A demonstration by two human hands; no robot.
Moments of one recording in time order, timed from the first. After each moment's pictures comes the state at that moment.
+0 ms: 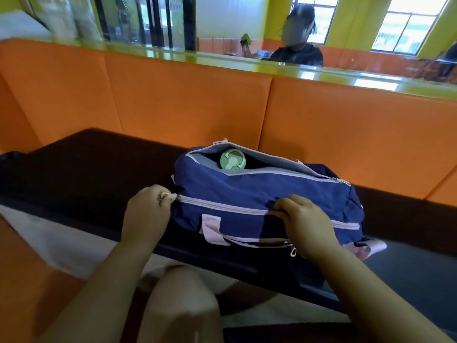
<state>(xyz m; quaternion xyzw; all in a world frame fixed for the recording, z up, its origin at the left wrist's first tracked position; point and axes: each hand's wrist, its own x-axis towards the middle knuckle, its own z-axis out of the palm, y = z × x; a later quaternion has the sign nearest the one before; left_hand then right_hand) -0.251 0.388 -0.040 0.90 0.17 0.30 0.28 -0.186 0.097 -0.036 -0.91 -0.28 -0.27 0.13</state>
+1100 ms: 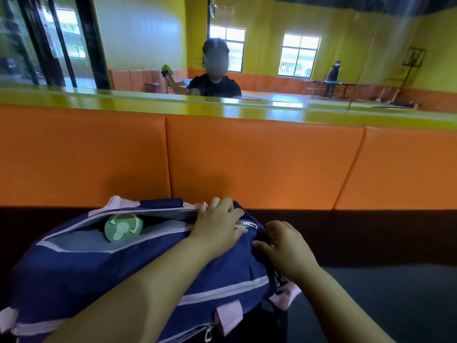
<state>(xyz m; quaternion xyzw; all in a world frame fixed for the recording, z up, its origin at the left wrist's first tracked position) -0.071 0.126 0.007 0.96 -0.23 0.13 0.07 -0.109 -0.045 -0.019 -0.96 -0.01 -0.11 0.27</state>
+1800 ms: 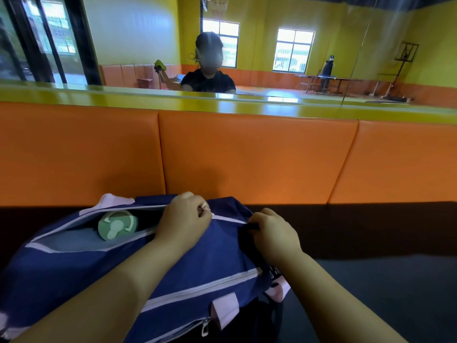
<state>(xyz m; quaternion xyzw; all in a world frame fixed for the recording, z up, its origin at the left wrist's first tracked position) -0.082 0.169 0.013 0.92 -0.13 0.21 0.32 -0.102 -0.024 -0.007 -0.98 -0.03 -0.12 0.17</state>
